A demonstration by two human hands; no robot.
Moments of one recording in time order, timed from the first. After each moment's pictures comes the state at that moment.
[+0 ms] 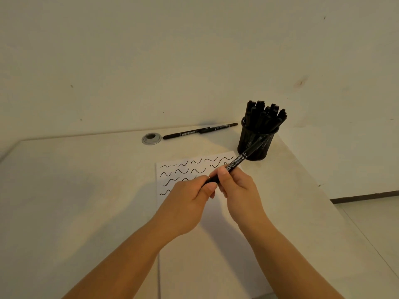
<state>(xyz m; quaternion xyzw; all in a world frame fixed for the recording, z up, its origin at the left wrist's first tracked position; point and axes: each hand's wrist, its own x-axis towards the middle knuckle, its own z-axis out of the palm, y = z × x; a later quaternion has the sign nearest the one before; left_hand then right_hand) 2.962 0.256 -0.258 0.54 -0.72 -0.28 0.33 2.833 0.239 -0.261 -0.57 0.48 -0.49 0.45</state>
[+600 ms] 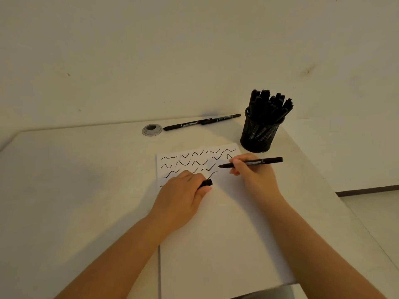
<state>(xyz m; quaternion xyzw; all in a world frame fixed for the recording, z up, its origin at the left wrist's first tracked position) 2.976 0.245 -0.293 0.57 -0.79 -0.09 0.20 2.793 0.195 -0.289 -0.55 0.51 -0.50 0.44</state>
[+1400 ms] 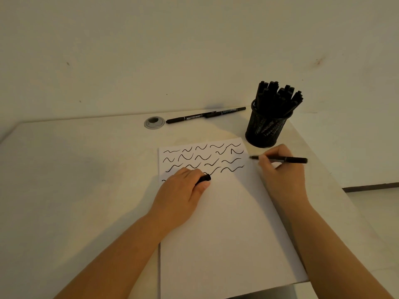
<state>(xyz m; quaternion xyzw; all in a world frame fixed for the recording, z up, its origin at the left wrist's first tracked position) 2.982 0.247 -0.297 0.59 -0.76 -0.15 0.23 2.765 0.194 -0.293 -0.56 0.62 -0.49 0.25</state>
